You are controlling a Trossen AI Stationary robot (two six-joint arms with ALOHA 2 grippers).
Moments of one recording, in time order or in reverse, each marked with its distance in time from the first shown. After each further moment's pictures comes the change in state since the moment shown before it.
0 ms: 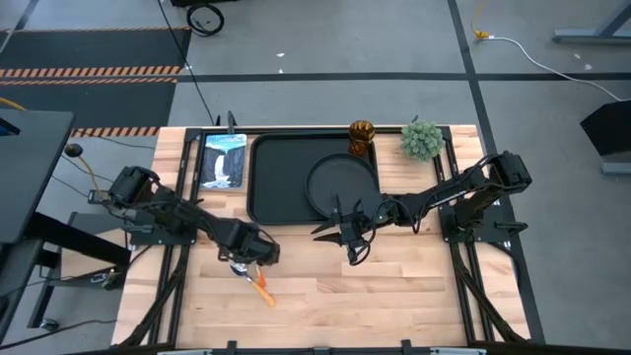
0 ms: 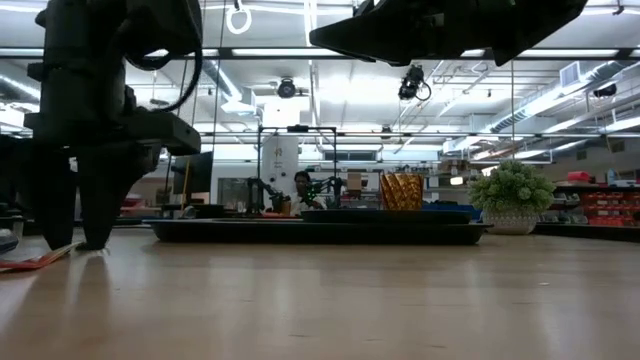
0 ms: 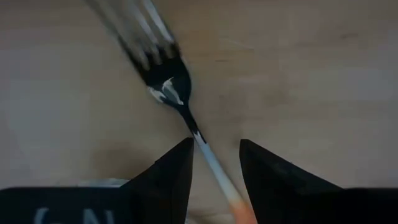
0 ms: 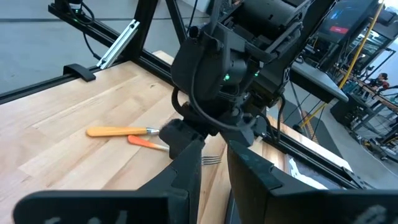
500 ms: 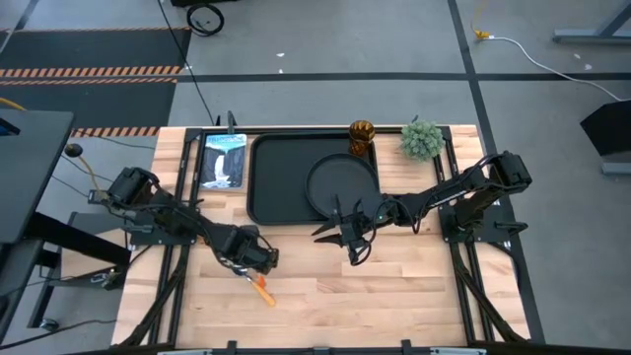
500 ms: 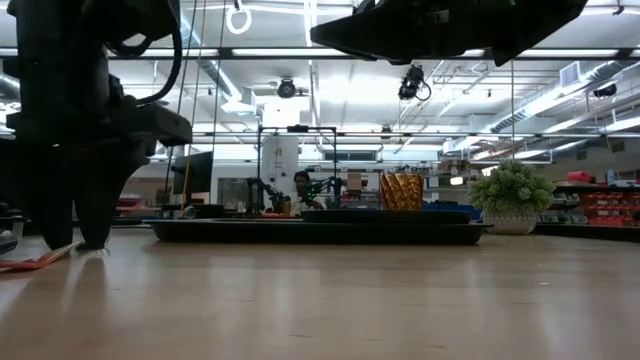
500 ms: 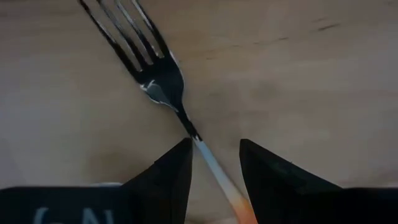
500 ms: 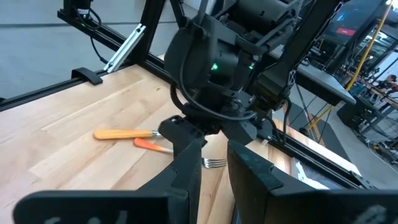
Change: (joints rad) left arm -0.048 -0.001 -0.001 0.017 -0.128 0.015; right arm 0.000 0.000 0.000 0.001 -0.026 0.009
